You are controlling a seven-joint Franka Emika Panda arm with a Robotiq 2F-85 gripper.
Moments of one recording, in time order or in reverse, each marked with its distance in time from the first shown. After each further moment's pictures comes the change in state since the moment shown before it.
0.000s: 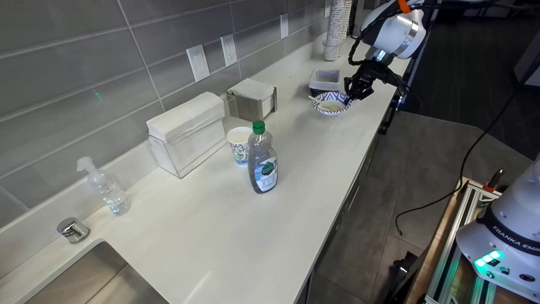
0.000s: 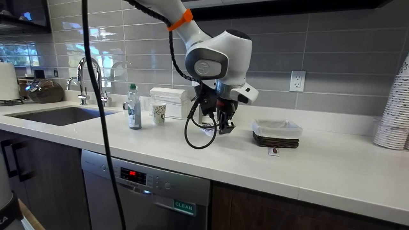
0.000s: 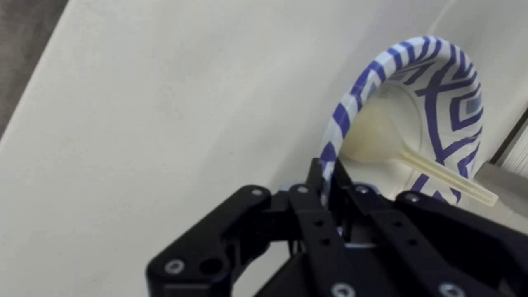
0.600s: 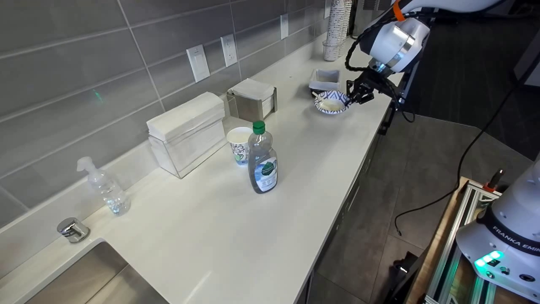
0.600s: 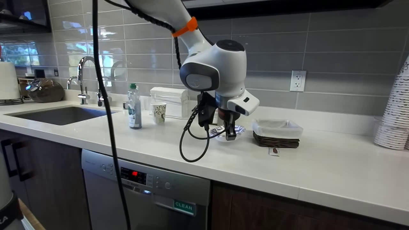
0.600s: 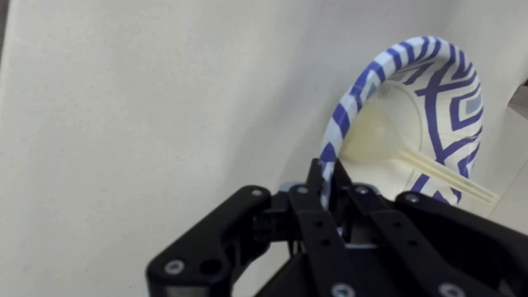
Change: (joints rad) arm -0.003 0.040 0.023 -0.045 0.244 0.204 -0.066
